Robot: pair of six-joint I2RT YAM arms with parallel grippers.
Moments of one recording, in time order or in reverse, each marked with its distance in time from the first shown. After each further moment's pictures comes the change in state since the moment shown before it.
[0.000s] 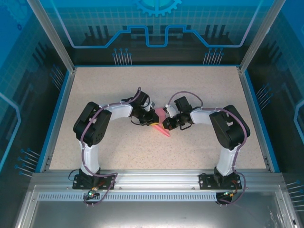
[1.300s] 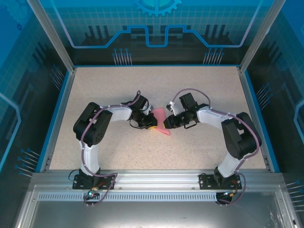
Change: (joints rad) left arm -0.002 0.003 -0.073 0.057 -0.018 0.000; right arm -0.028 -0.155 0.006 -0.210 -0.174 0.069
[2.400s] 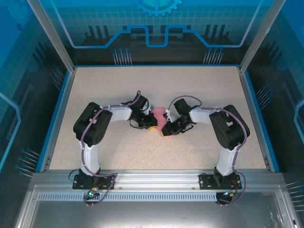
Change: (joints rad) left arm 0.000 0.000 0.000 -0.002 0.000 0.003; right arm 0.038 0.154 0.024 -0.062 -0.016 0.009
